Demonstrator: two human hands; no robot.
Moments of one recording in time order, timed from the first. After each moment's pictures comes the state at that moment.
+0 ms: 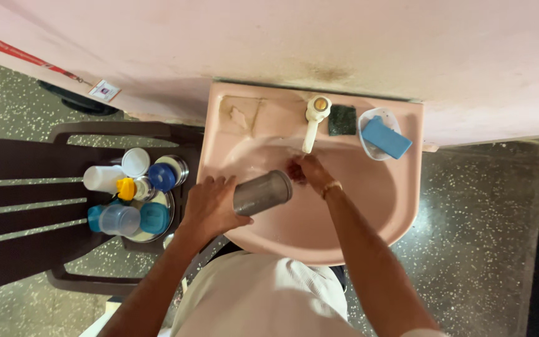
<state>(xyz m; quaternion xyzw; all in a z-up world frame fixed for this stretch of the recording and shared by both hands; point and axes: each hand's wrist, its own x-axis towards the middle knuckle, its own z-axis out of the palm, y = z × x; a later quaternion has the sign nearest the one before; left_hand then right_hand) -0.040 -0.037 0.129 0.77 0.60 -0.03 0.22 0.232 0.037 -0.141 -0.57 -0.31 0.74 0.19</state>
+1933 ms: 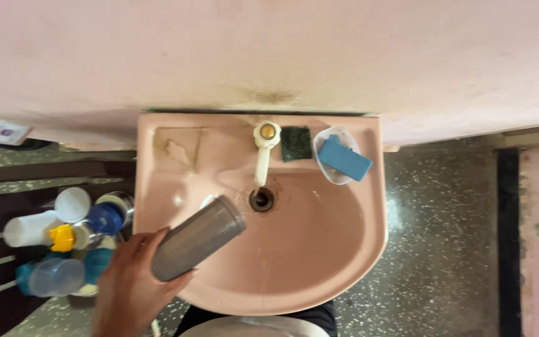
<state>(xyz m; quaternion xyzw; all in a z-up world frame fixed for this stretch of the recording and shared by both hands) -0.028 -0.042 0.131 0.69 0.69 0.10 0.22 0.256 -0.058 0.111 -0.26 0.10 0.83 0.48</state>
